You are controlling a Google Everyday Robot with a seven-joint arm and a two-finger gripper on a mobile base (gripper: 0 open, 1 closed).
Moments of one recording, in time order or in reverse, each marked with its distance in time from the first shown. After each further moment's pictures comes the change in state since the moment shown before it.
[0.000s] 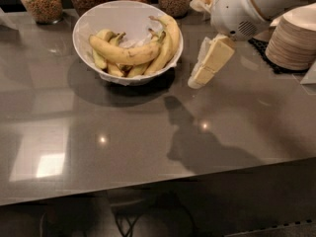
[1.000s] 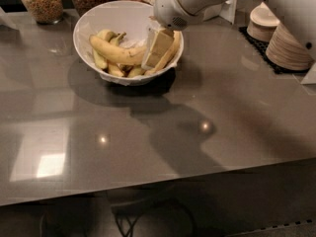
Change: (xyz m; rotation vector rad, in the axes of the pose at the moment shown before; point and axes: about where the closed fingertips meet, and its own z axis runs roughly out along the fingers) arm -0.059 -0.068 0.116 0.018 -0.085 -0.156
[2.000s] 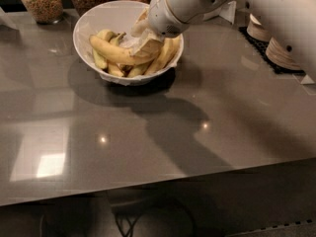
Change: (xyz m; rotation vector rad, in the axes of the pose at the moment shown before) arm 0.008 0.006 0.028 -0.046 -0.003 -0.015
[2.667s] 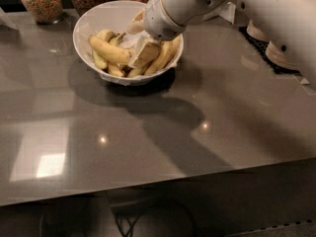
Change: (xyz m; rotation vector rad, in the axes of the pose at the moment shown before) arm -0.010 0.012 0.007 -0.050 -0.025 0.019
